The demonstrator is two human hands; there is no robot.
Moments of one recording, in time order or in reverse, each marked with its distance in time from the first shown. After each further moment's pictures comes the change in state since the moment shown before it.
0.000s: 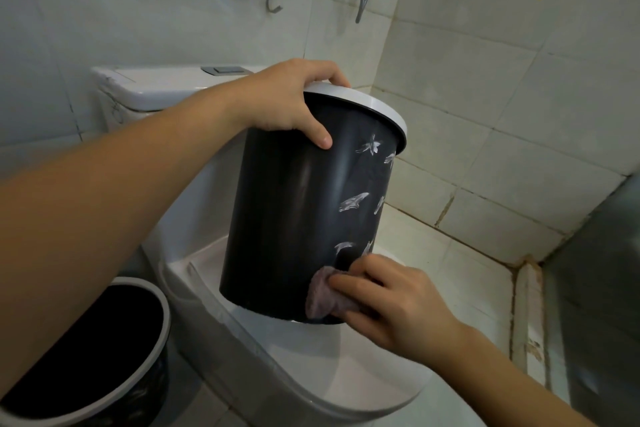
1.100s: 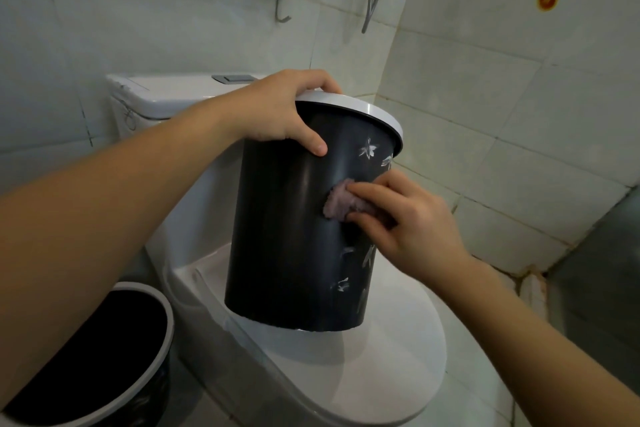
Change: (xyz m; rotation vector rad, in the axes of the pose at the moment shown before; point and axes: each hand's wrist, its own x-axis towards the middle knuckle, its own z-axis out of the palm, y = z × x) left_hand -0.009 -0.020 -0.007 -0.069 0.038 0.016; right_hand 0.074 0.039 -0.021 -0.061 0.141 0.196
